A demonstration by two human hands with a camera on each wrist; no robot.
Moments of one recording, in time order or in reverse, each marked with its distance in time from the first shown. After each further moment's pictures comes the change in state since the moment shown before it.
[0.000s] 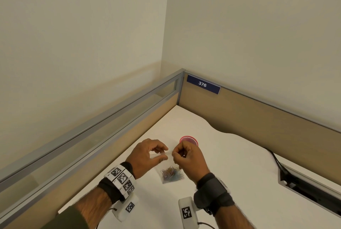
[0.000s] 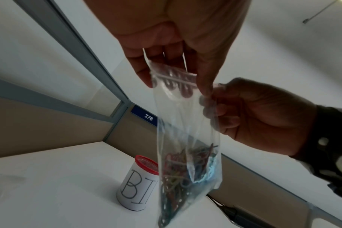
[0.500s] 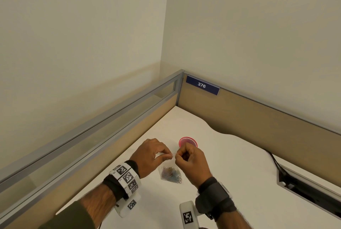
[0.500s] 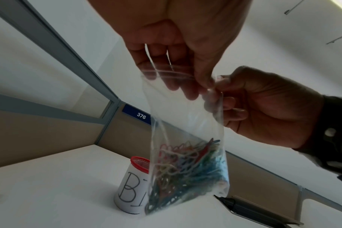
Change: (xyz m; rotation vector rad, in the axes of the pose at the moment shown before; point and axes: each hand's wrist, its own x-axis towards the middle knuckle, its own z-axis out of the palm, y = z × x) left_hand 0.016 -0.003 0.008 0.159 -0.043 0.166; right_hand -0.007 0.002 -0.004 -0.045 0.060 -0.029
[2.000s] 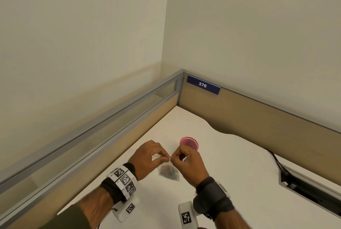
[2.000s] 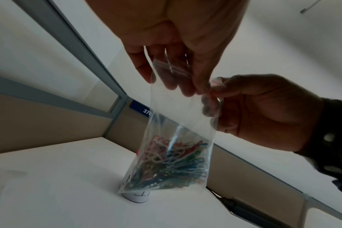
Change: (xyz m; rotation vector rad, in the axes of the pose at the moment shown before) left_hand -0.012 0.000 -0.005 -0.107 -0.022 -0.090; right_hand 0.004 0.001 0.008 -0.011 -0.078 0.030
